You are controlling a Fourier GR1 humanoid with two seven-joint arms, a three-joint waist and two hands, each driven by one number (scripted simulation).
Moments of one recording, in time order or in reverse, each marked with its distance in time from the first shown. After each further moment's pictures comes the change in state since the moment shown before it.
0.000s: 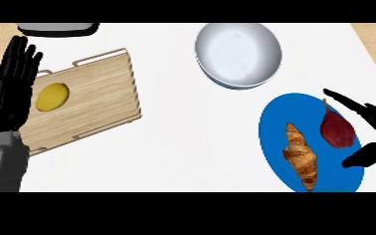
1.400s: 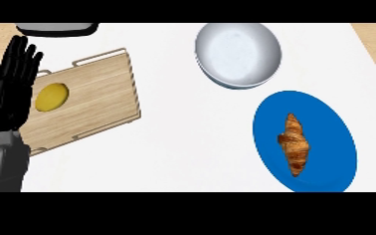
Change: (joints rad) left arm -0.006 -0.020 0.025 -0.001 -0.020 -0.023 0.006; right arm -0.046 -0.205 -0.089 0.313 0.215 -0.323 0.089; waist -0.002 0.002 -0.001
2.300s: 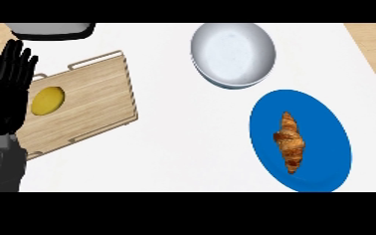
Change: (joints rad) left arm 0.022 -0.001 0.017 -0.003 -0.009 0.003 -0.008; right arm 0.009 -0.156 -0.214 -0.506 -0.235 0.183 0.195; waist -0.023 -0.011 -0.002
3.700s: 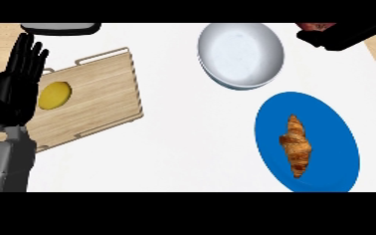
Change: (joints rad) left arm -0.054 -0.020 -0.017 0.035 -0.012 -0.007 0.000; right arm -0.603 0.431 0.367 -0.233 -0.248 0.179 0.818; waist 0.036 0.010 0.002
